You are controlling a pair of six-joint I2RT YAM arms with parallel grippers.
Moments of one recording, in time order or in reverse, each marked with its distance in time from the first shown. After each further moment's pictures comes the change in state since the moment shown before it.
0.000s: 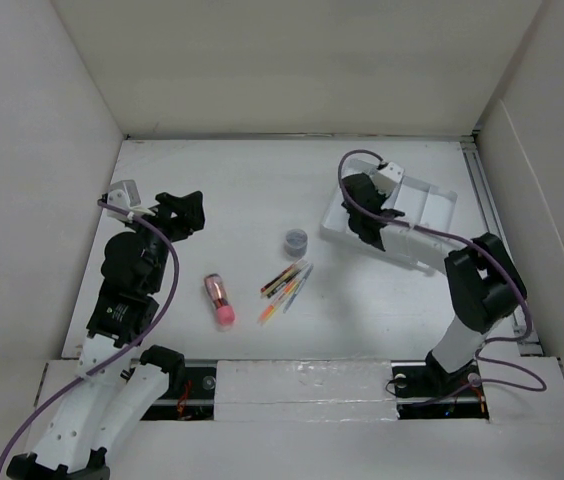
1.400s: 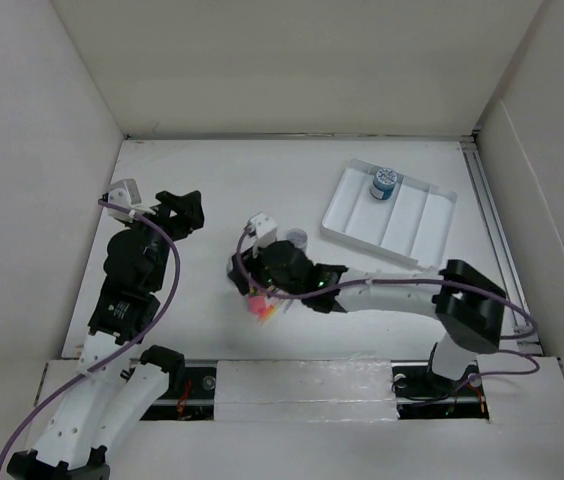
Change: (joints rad) left arm 0.000 0.010 0.000 -0.006 -0.038 0.000; right arm 0.711 0.035 0.030 0.210 -0.465 -0.453
